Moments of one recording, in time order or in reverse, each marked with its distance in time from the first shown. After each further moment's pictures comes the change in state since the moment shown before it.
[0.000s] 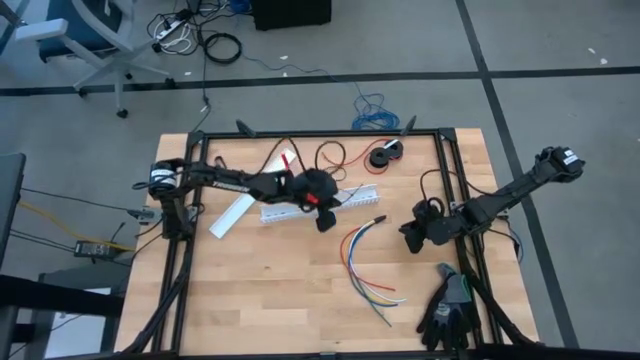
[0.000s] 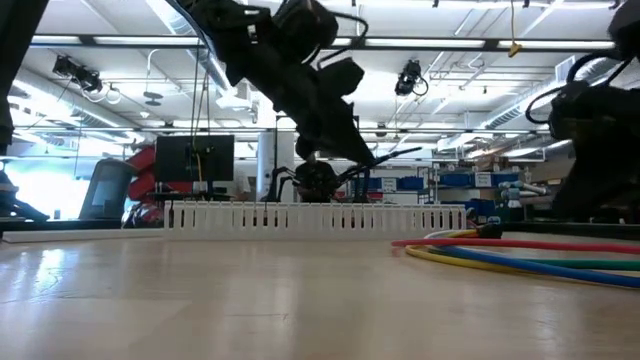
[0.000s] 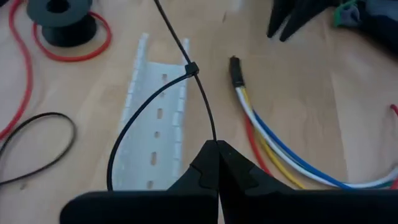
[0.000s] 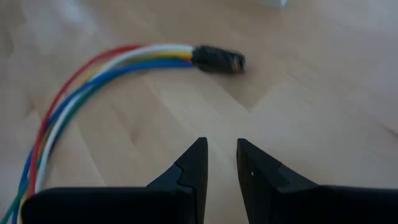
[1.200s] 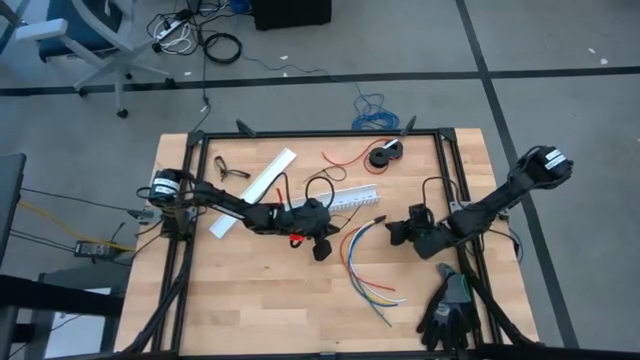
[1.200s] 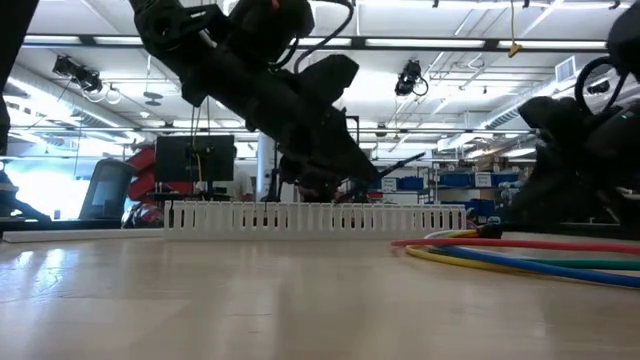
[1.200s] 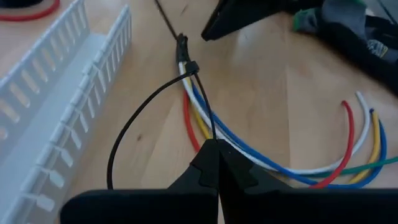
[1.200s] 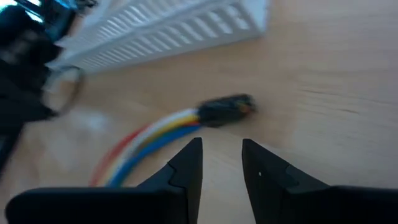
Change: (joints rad) left arm -0.197 0.028 -0.220 0.377 -0.167 -0.205; right arm 0.039 0.455 0.000 0.460 0.283 0.444
